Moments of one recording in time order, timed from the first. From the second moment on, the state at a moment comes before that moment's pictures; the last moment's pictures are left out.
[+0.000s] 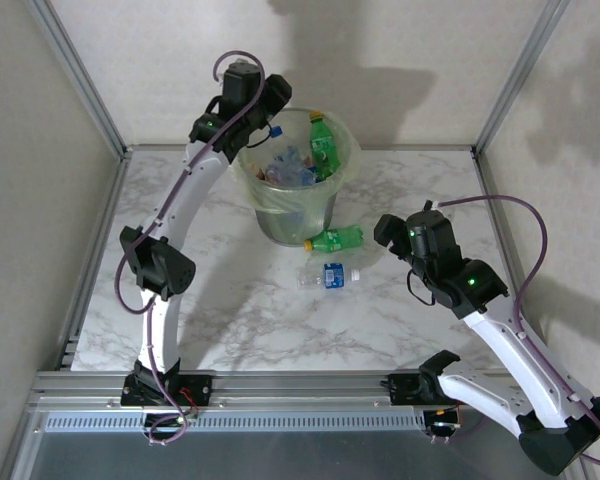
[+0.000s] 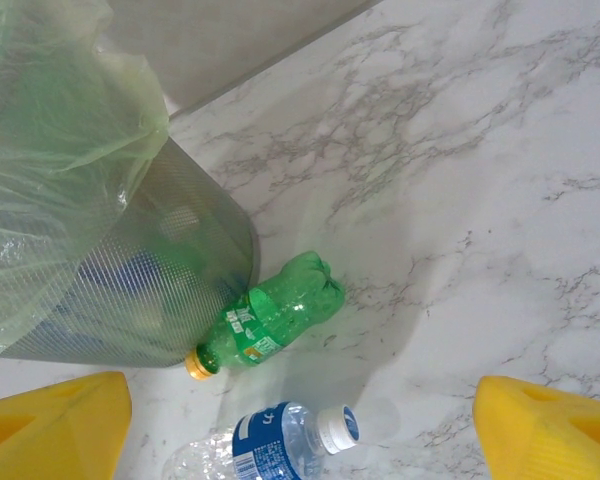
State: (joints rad) left arm -0.42 2.10 2.38 -0.59 -0.09 -0.97; right arm 0.58 0.89 1.01 -0.76 0.36 0.80
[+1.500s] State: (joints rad) left arm -0.53 2.04 2.41 -0.58 0.15 -1.01; right arm 0.58 1.01 0.99 -0.73 0.30 0.80
